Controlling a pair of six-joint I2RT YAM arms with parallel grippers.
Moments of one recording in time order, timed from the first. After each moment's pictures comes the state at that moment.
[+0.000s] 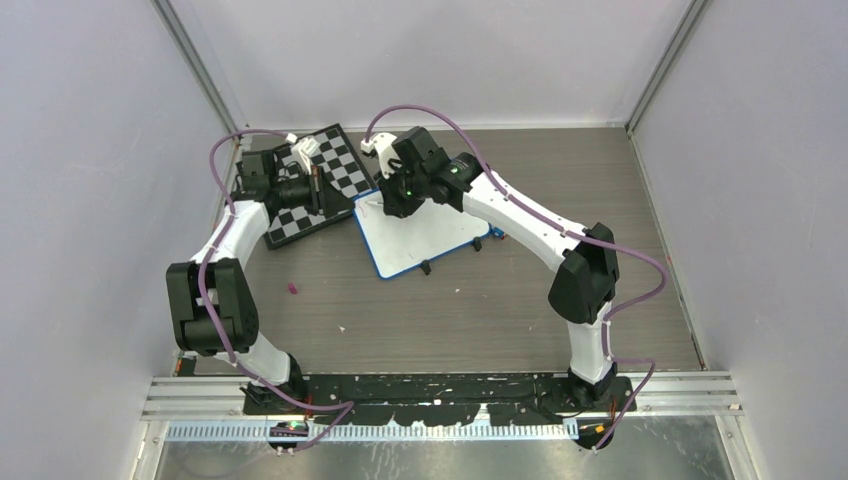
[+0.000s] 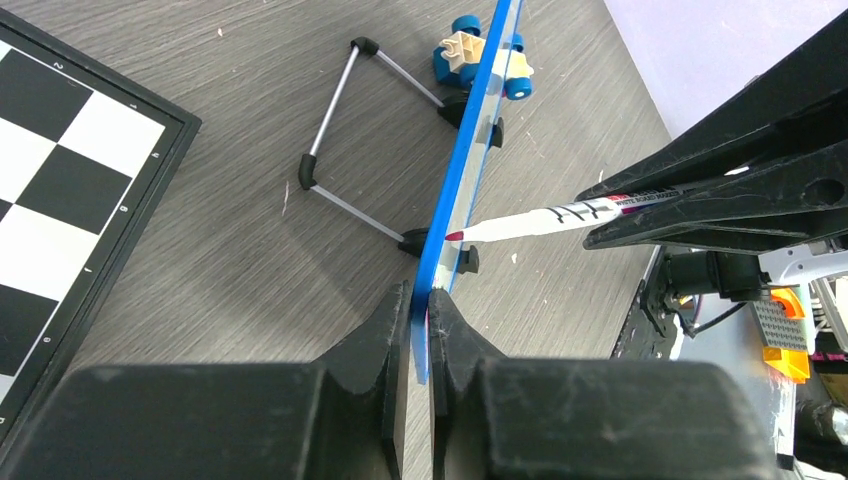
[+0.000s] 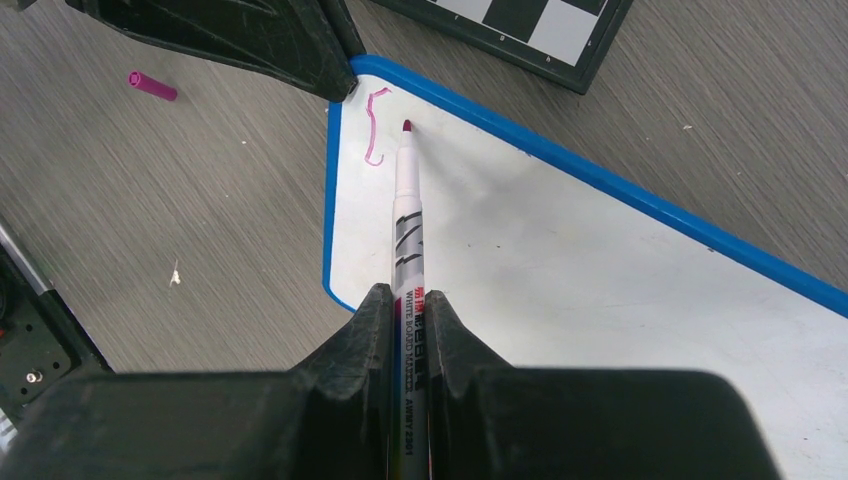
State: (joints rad) left arm 0.07 1.58 1.14 -0.28 1.05 -0.03; right arm 0.81 1.97 1.93 -0.68 -0.15 -0.02
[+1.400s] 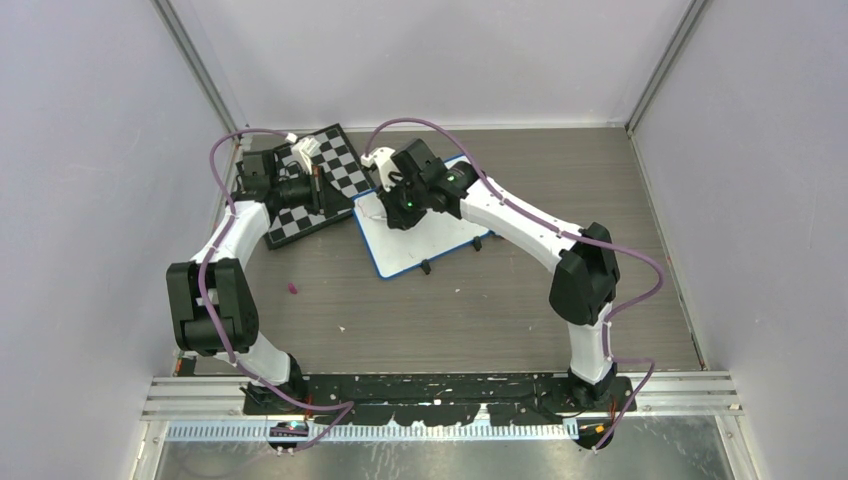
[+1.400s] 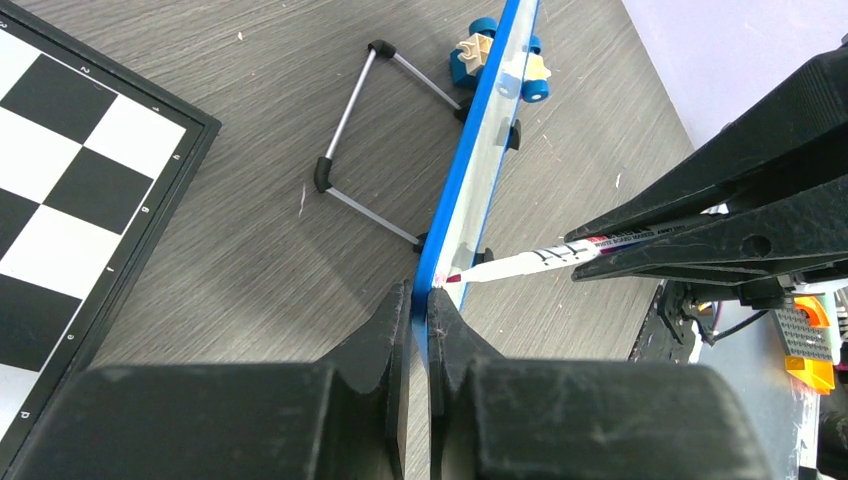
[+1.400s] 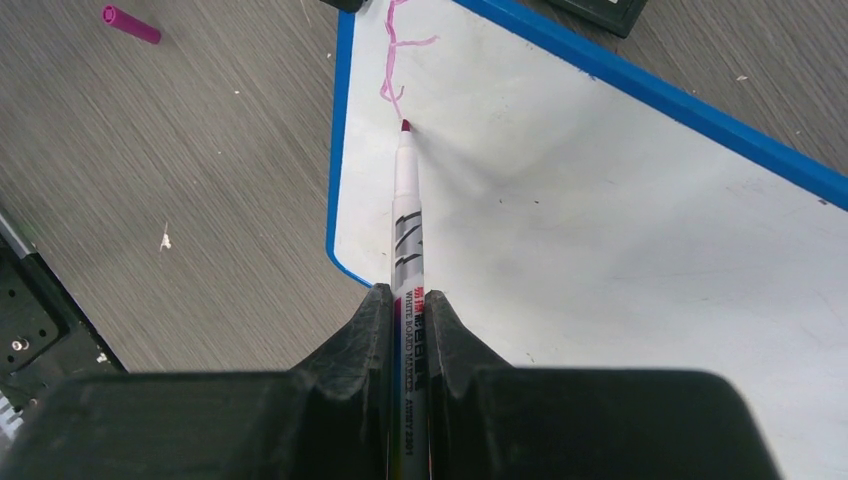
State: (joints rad) left arm 0.07 1.58 1.14 -0.27 1.01 -0.03; right arm 0.81 1.96 1.85 -0.68 -0.16 -0.03
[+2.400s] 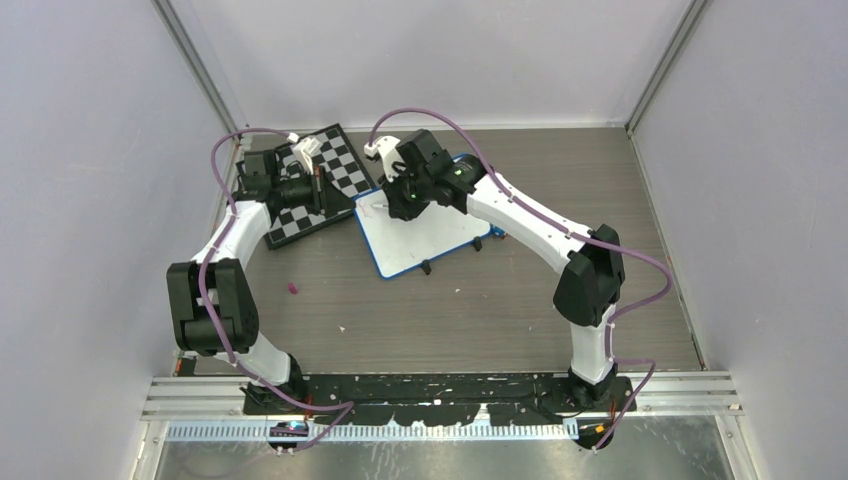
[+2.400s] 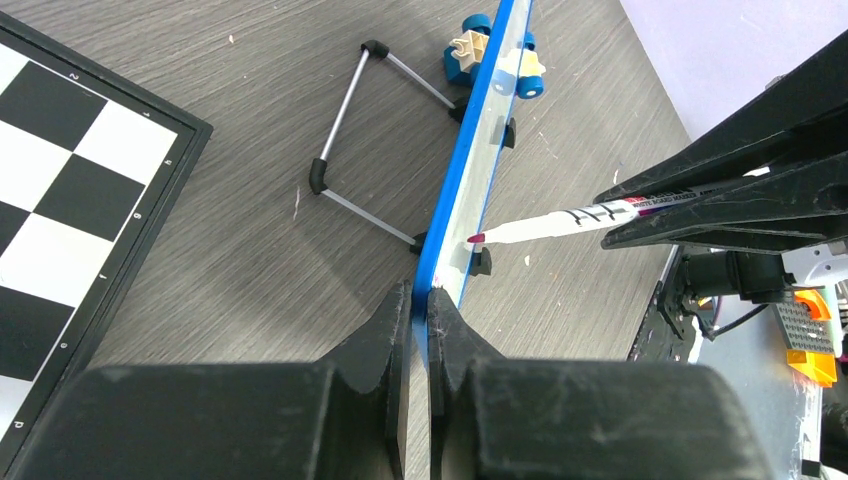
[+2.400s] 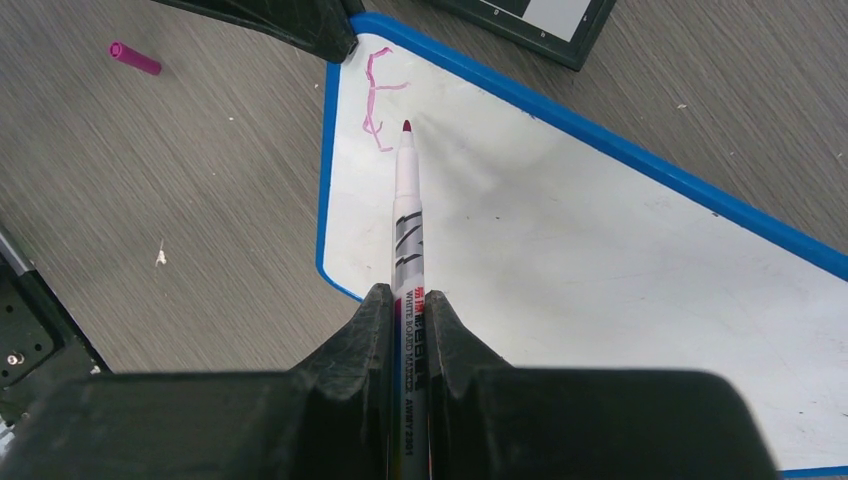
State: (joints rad) left arm 0.06 1.58 1.14 -0.26 1.02 -0.02; right arm 0.80 1.94 1.88 -0.69 -0.15 -0.04
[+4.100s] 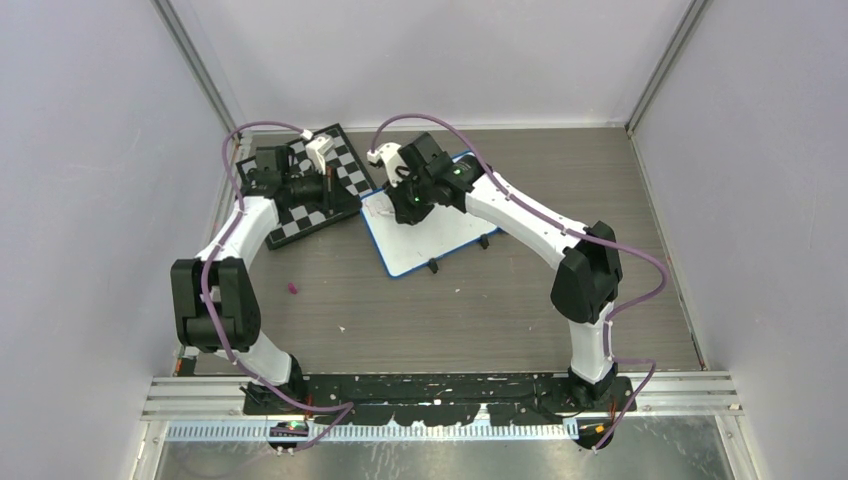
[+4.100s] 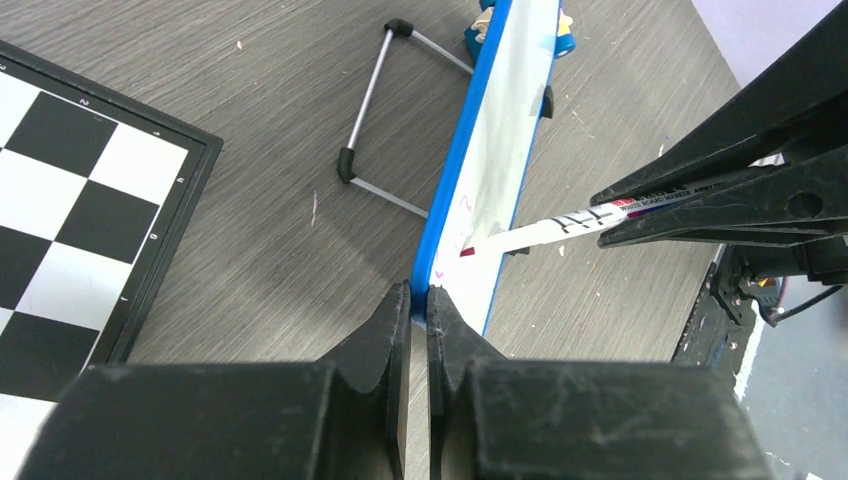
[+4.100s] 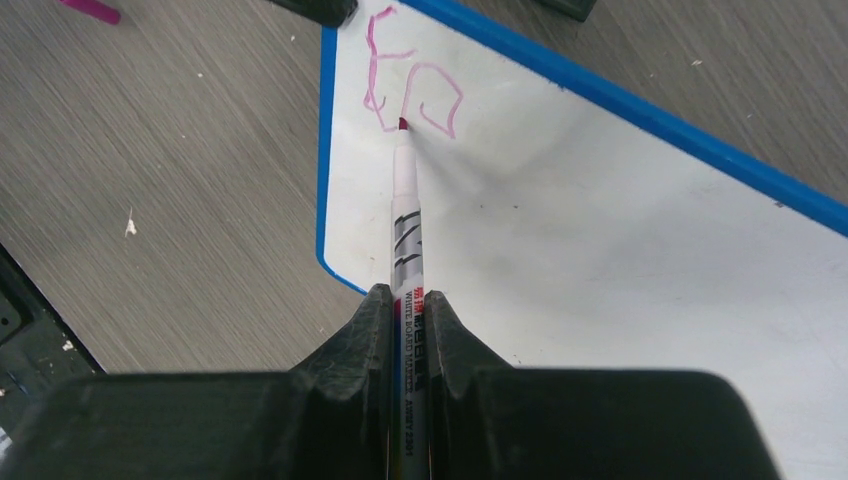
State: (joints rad) left arm -0.01 1.59 1.18 -0.32 0.95 0.09; right arm 0.78 1.96 1.88 -0.73 -0.15 -0.08
